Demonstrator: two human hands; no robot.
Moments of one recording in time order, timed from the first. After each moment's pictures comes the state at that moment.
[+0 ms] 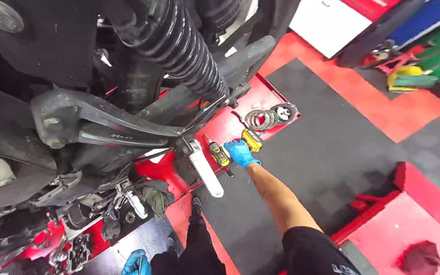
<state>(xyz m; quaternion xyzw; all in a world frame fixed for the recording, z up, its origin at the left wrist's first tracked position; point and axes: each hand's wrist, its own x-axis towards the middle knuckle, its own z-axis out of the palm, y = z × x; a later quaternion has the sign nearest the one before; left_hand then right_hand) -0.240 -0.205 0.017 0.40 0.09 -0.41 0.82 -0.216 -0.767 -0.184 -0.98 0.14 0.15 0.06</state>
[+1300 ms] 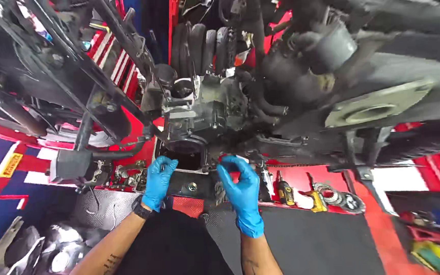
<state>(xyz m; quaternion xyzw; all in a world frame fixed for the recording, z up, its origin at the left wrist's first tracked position) -0.089 0.032 0.075 0.69 0.03 0.01 0.72 -0.122 -0.197 0.130 -0.86 -0.06 -0.22 0.46</state>
